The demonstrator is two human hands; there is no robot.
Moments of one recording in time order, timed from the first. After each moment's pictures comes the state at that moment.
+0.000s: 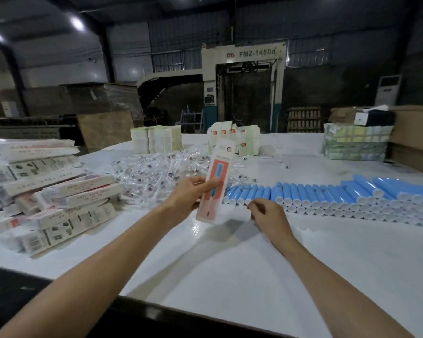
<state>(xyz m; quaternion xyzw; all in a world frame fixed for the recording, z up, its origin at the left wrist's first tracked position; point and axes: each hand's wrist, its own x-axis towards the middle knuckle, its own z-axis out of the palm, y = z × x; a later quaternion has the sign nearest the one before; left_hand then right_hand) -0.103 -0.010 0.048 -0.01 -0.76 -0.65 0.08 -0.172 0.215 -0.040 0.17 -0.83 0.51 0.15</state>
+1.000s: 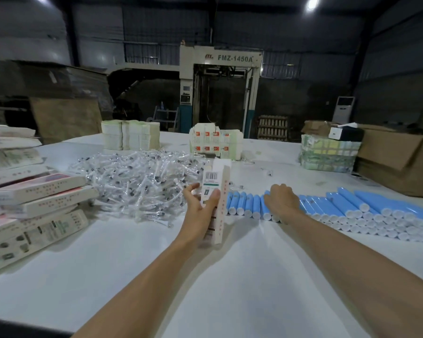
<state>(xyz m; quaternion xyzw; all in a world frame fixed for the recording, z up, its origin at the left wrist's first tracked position) -0.154 0.011 -0.023 -0.06 -0.67 -0.72 0.18 -0.287 0.242 0.004 -0.01 -0.98 0.09 0.19</state>
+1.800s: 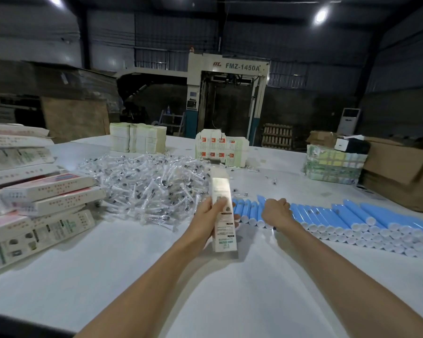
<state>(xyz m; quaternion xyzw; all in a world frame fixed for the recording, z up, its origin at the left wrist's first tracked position) -0.154 0.008 -0.015 -0.10 -0.58 -0.81 0.05 -0.268 0.208 0.010 -0.01 -0.99 0.09 0.08</state>
